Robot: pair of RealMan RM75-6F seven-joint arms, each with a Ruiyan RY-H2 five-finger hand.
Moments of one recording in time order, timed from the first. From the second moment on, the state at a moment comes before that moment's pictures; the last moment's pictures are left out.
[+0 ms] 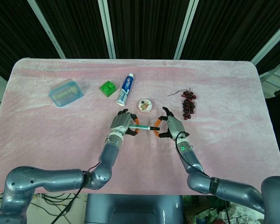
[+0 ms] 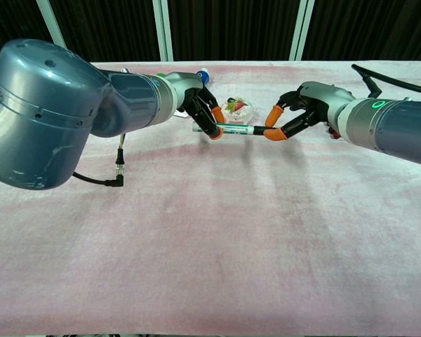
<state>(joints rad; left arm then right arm) -1.17 -1.85 -0.47 -1.35 0.19 1.00 0.58 0.84 -1.63 0.34 -1.47 -0.54 0.85 -0.10</state>
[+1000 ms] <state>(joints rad) -1.14 -1.84 -0.44 -1.36 0.25 1.01 0.58 0.82 -1.58 0.33 -1.50 -0.57 0.85 -0.11</state>
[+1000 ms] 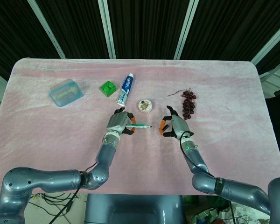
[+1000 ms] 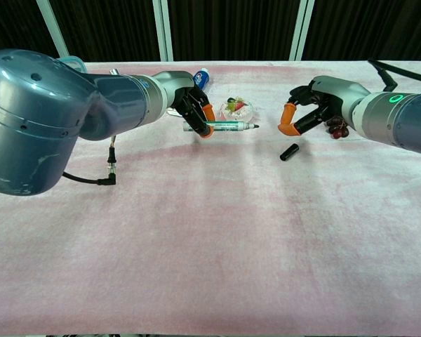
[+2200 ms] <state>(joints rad) -0.83 -1.33 -0.23 -1.73 0.84 1.04 0.48 0.43 -0.94 0.15 -1.67 -1.13 1.13 0.05</state>
